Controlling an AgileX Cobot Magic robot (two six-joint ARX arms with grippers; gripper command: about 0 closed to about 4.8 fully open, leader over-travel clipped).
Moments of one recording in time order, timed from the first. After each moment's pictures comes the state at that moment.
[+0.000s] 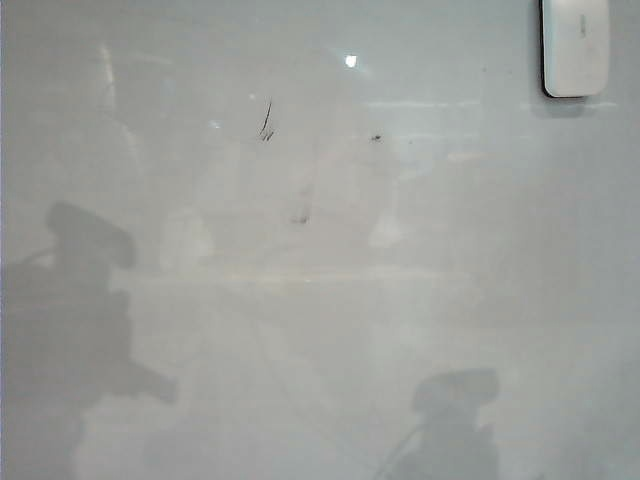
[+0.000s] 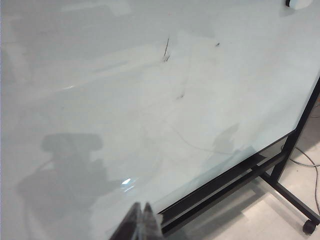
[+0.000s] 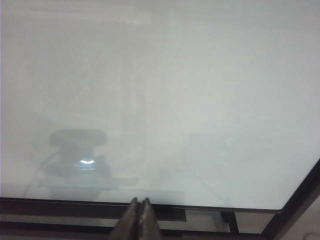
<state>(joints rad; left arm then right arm) 0.02 0.15 0.70 -0.76 0.51 0.16 0.08 0.00 0.01 -0.19 0.07 -0.08</state>
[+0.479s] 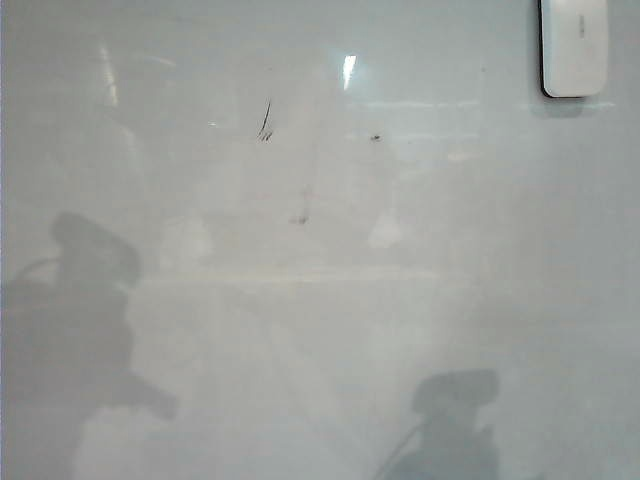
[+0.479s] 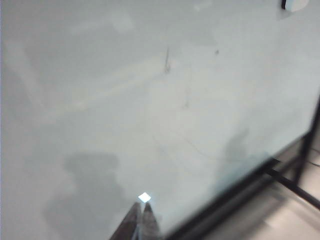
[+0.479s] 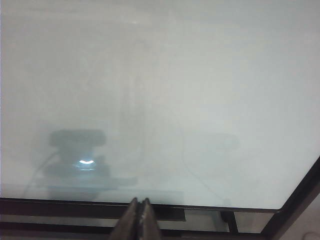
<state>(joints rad) 0.02 0.09 0.69 -0.75 0.49 0.21 0.08 0.00 0.01 -0.19 0.07 -0.08</state>
